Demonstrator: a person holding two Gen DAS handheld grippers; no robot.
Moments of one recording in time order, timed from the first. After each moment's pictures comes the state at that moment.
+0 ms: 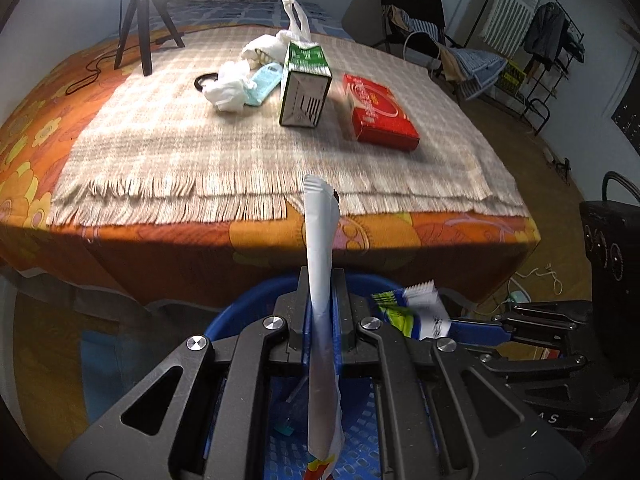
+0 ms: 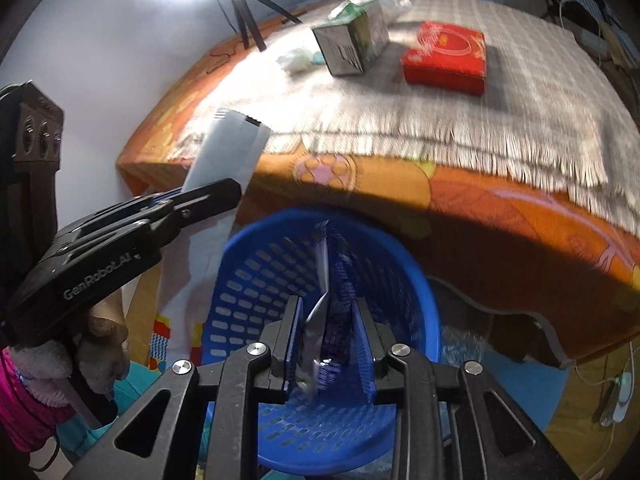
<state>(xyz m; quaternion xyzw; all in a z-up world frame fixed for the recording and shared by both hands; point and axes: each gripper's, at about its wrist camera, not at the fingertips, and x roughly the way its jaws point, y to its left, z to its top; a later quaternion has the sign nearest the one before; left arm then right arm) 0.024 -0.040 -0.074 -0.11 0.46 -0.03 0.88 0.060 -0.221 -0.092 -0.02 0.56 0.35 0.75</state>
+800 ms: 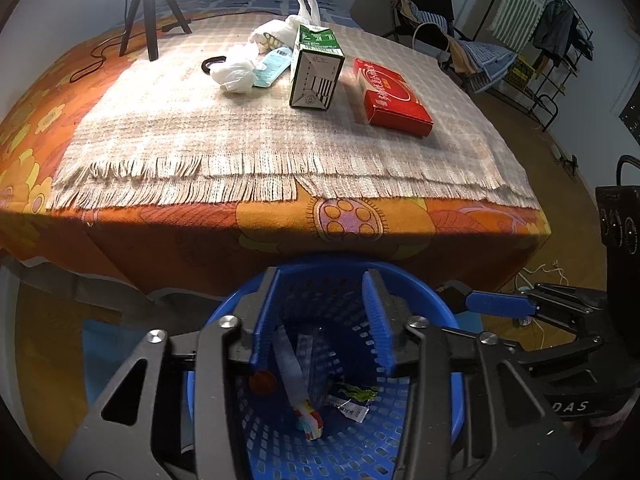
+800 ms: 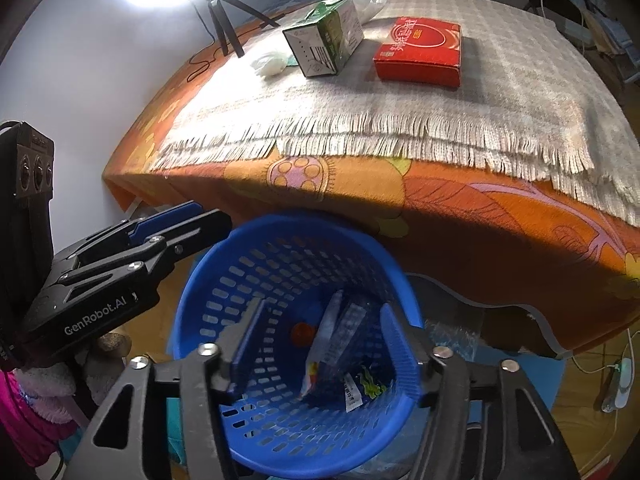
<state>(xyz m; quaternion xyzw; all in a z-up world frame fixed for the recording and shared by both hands) 0.025 -0.037 -0.084 -0.11 0.47 -0.01 0.88 0.068 -0.227 -0.092 -0.02 0.56 0.33 0.76</state>
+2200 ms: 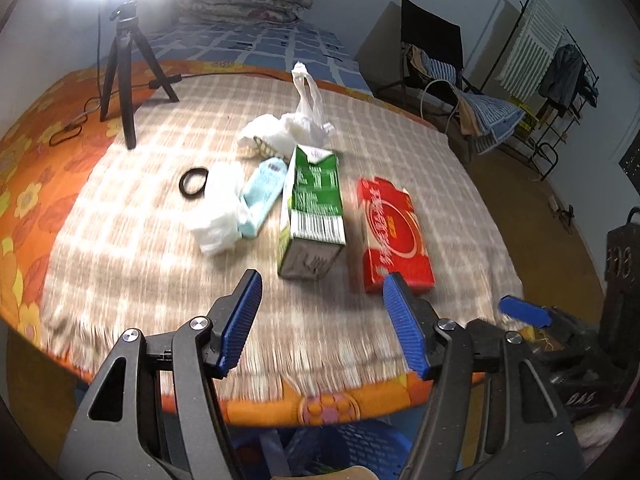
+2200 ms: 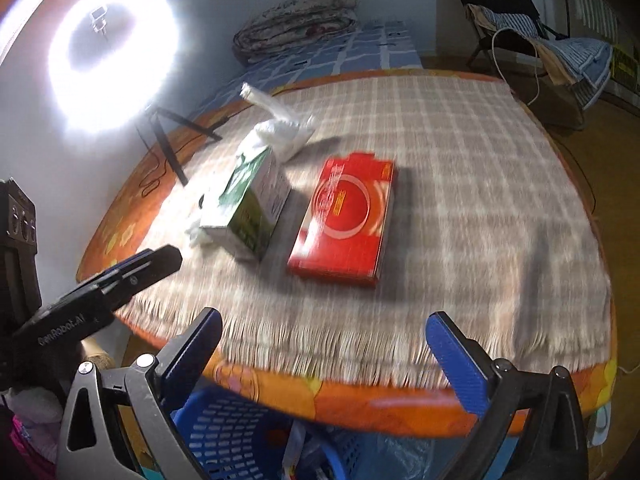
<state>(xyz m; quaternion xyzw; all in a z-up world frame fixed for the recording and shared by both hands) 0.154 -0.011 -0.020 -0.15 0.41 0.00 0.90 0.198 -0.237 -0.028 0.03 0.48 0.26 0.84</state>
